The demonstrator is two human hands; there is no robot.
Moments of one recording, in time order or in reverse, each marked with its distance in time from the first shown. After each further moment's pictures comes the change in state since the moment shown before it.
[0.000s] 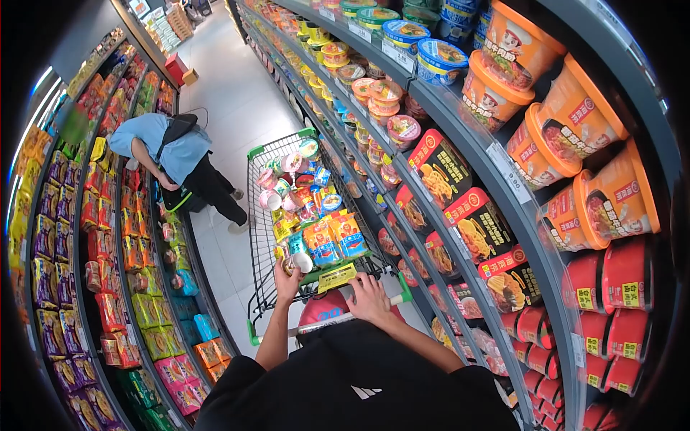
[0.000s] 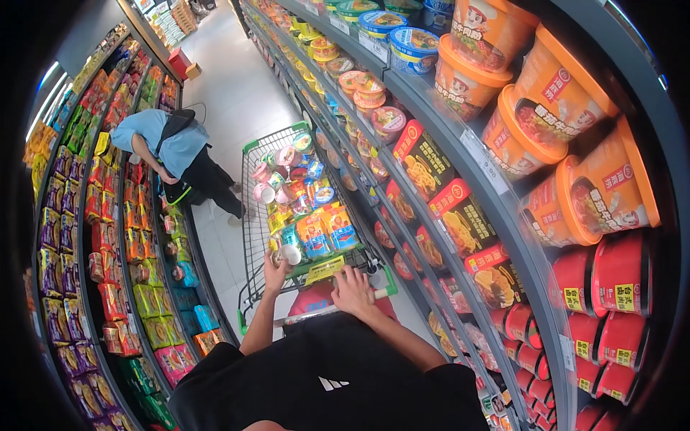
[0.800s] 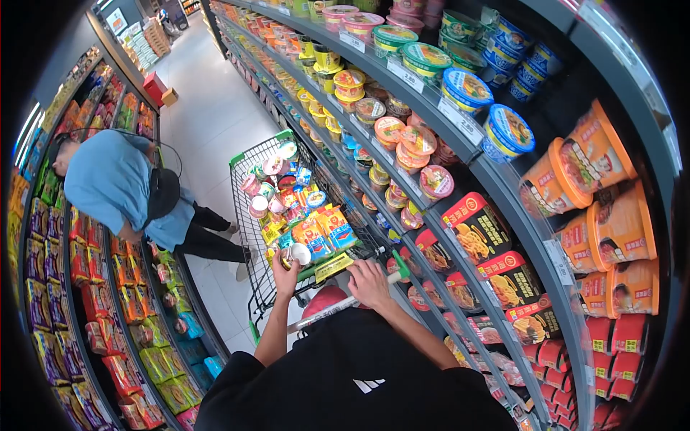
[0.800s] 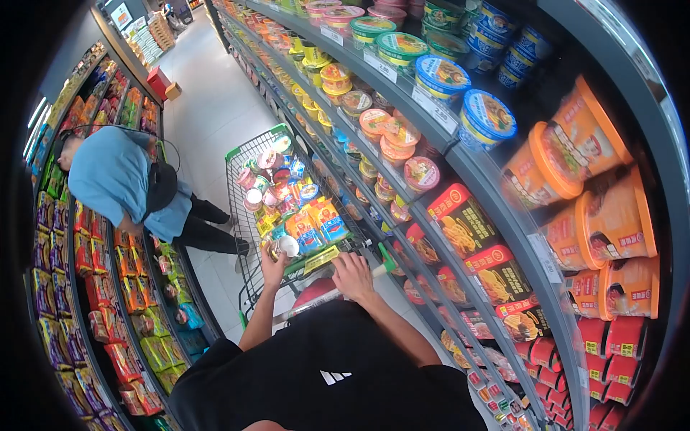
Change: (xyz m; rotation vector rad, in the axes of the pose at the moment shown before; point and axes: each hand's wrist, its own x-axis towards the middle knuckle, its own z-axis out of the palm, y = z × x) left_hand 0.250 0.027 -0.008 -0.109 -0.047 0.119; right_hand 0.241 -0.013 0.018 -0.040 0.203 -0.099
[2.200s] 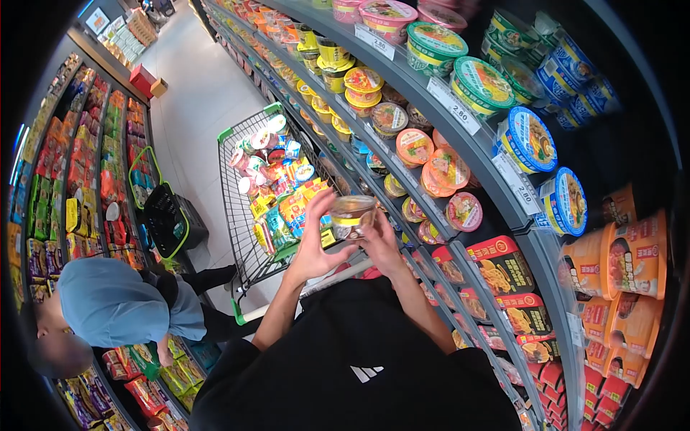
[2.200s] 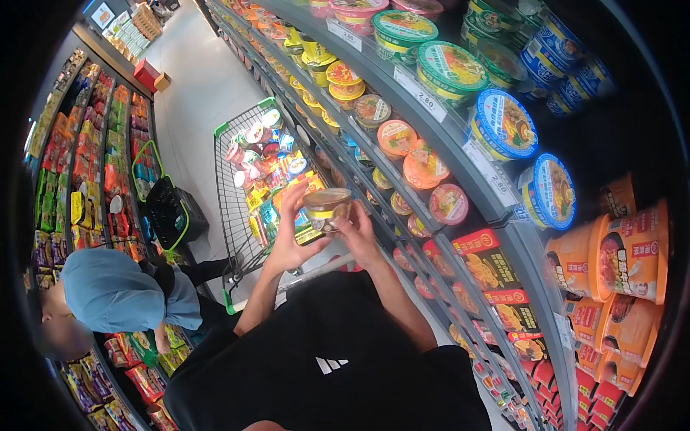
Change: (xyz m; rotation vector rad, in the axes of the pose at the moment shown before) left_hand 0.103 0.321 0.053 0.028 -0.508 0.681; right_hand 0.207 0.025 -0.029 1.703 0.112 0.461
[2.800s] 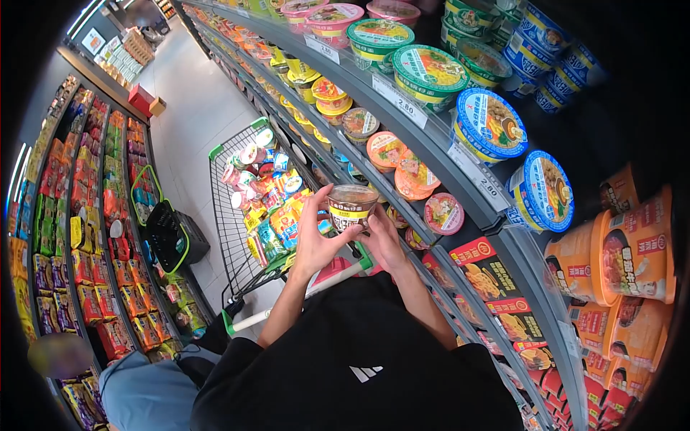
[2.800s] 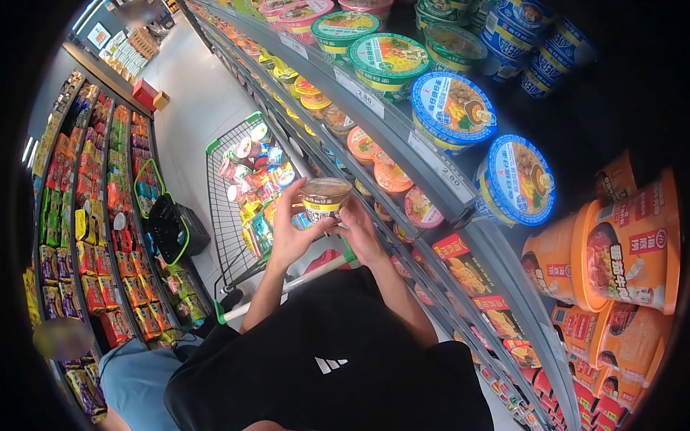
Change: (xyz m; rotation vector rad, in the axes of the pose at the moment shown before) left_hand 0.040 0.013 0.068 -0.005 0.092 -0.181; right_hand 0.002 -0.058 -0.039 -0.002 -0.059 -0.060
